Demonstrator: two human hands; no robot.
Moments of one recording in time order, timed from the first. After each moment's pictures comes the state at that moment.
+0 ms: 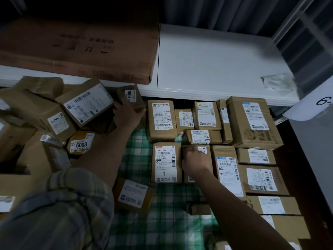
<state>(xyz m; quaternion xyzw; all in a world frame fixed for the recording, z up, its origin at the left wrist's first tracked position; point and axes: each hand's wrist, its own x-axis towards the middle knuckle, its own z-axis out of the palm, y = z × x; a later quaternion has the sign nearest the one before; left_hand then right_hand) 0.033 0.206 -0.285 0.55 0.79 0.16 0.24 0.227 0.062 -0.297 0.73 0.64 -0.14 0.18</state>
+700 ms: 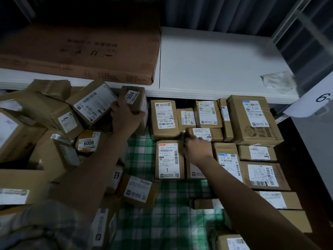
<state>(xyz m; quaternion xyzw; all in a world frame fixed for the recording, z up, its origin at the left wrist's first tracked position) 0.013 0.174 -0.266 0.55 0.75 0.26 0.26 0.232 0.076 -0.278 0.69 0.70 -0.09 0.14</state>
